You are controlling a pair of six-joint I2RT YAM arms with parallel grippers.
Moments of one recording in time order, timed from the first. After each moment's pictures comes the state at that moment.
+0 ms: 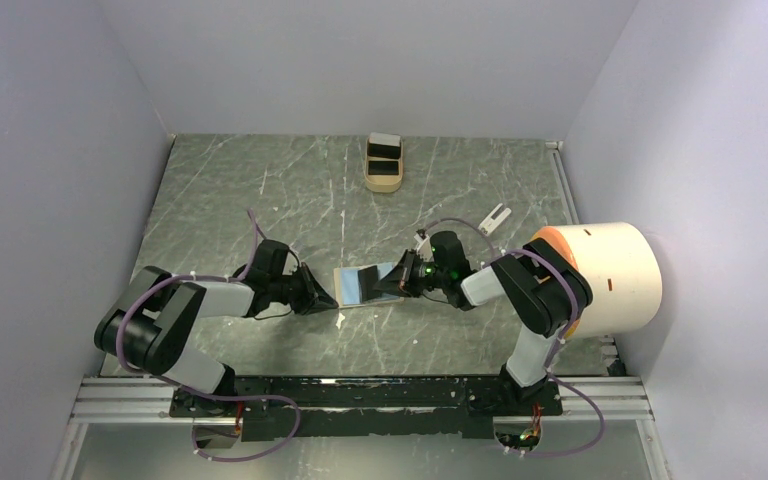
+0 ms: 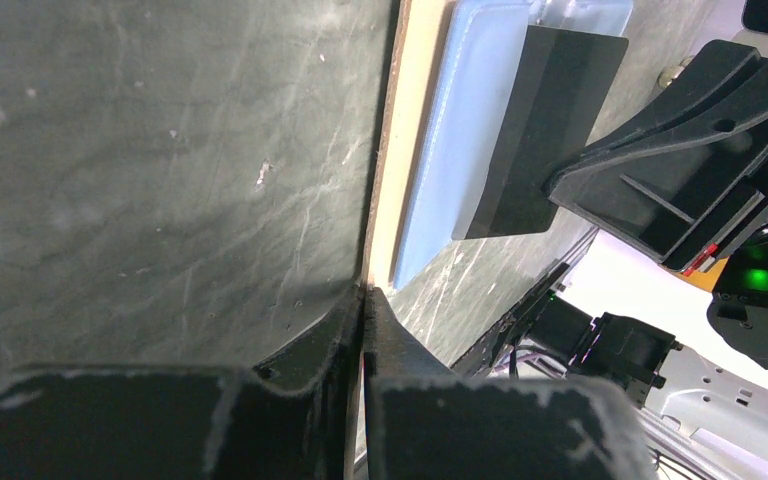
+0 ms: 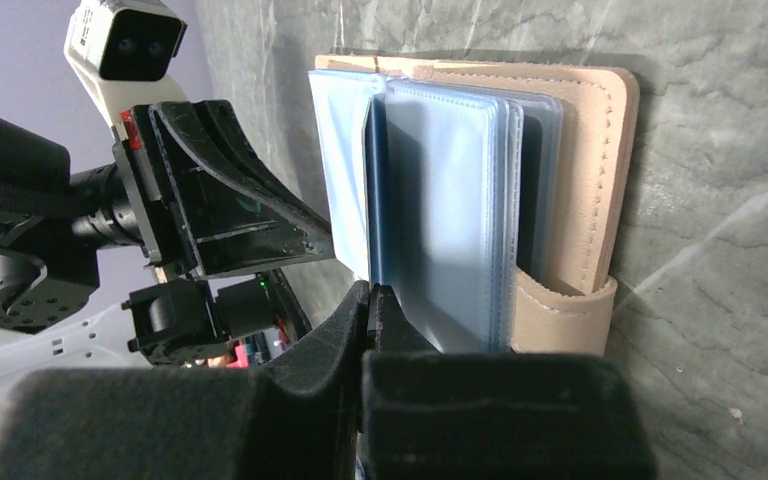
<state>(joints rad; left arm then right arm) -0.42 1.51 0.40 0.26 0.53 -0.98 0.52 1.78 0.52 0.68 -0.63 1.02</state>
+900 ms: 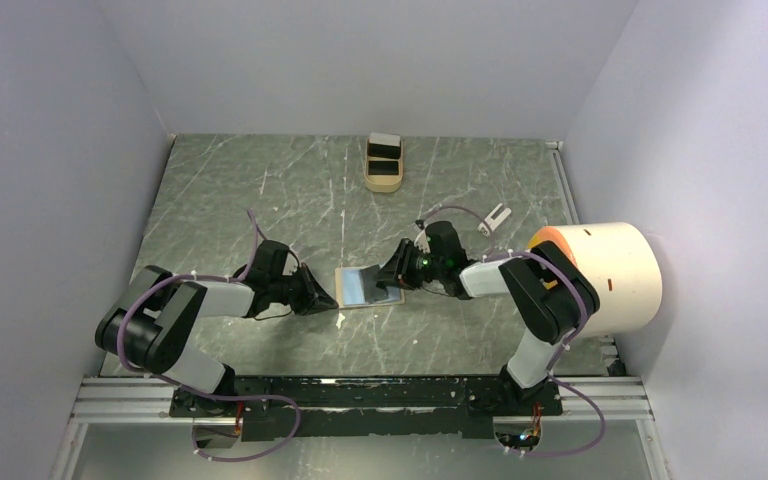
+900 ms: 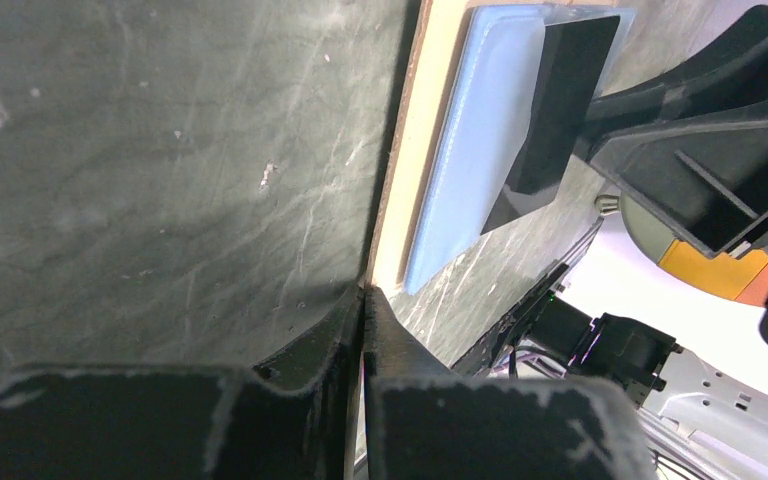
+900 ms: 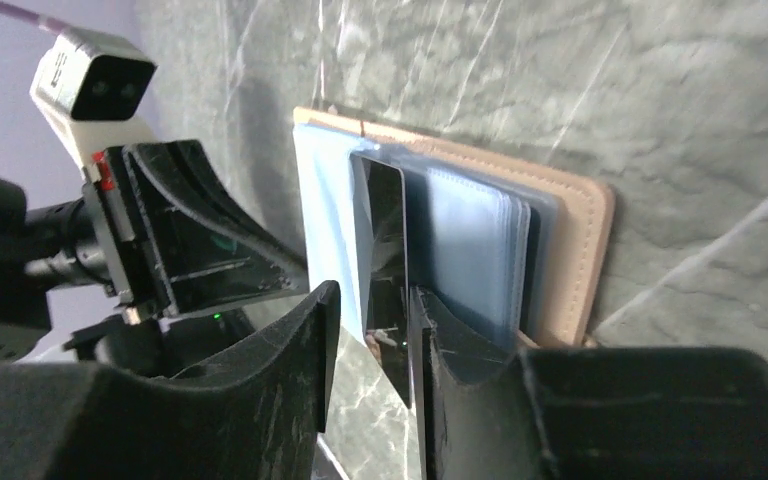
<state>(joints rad) -0.42 1.51 0.40 0.27 0.53 -0.98 0.52 1.74 0.60 0.51 -0.54 0.92</state>
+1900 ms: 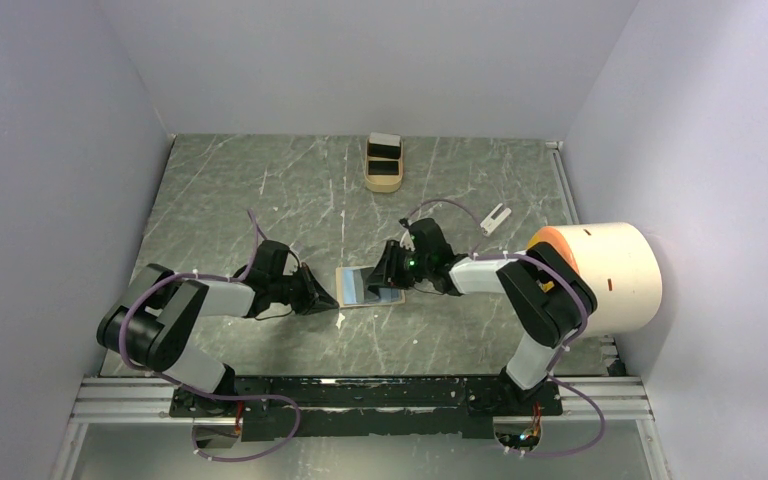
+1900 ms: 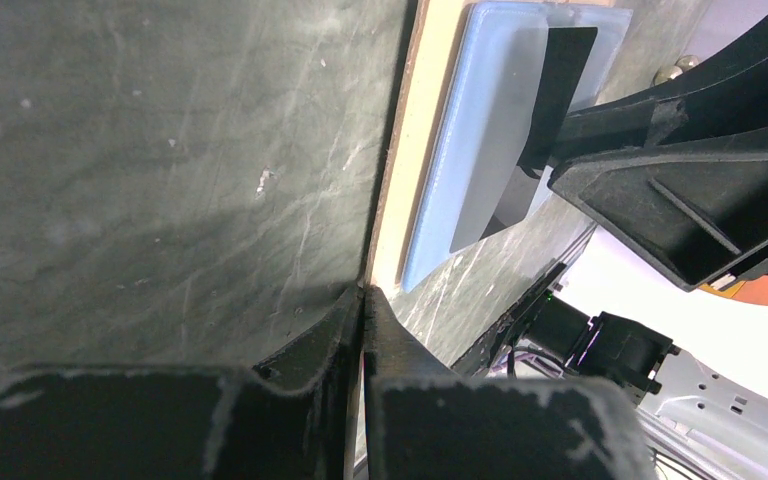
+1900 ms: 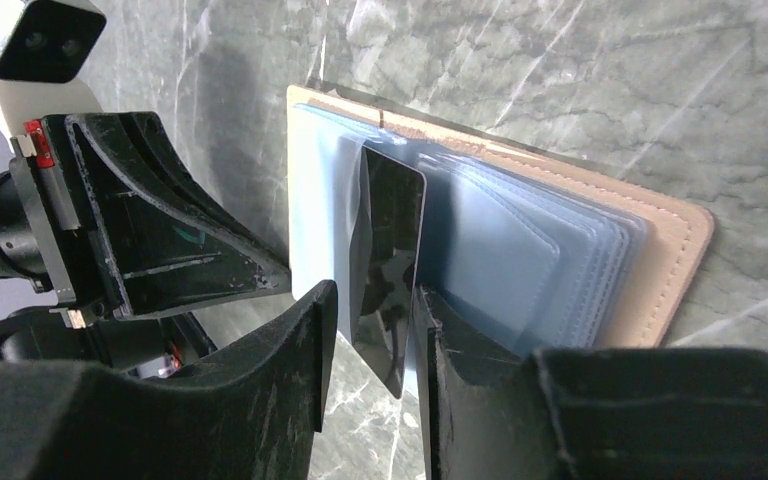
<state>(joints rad) -0.42 1.52 0.40 0.29 0.54 -0.98 0.61 1.72 0.70 0.30 -0.43 0.77</state>
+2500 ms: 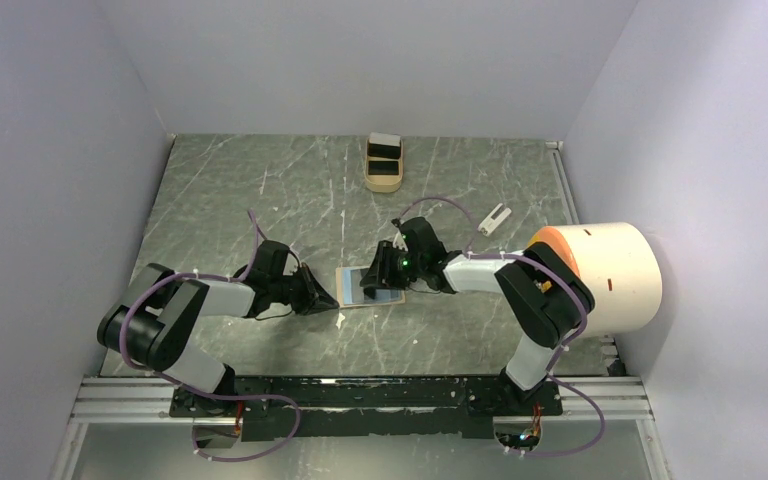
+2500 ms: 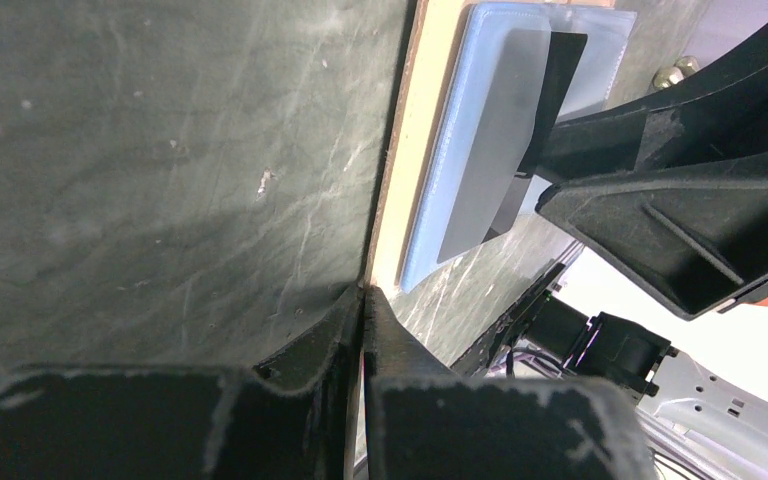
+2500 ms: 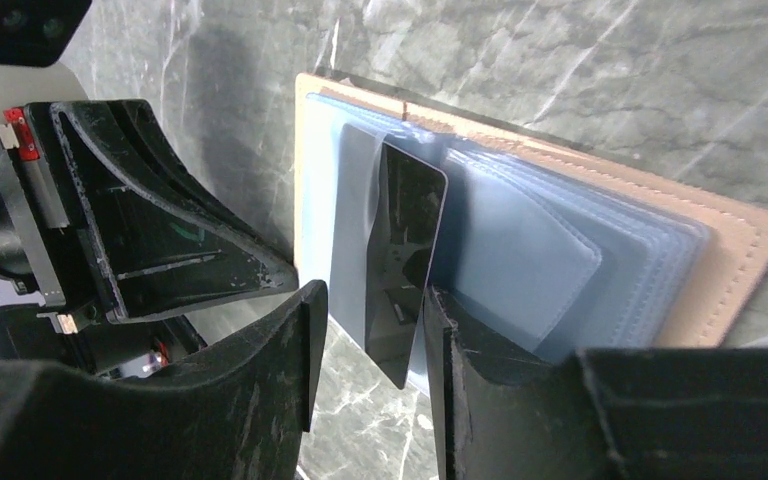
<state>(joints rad) -0.42 1.53 0.40 0.29 0.54 -0.99 0.65 1.72 0.76 0.22 -0.39 0.75</state>
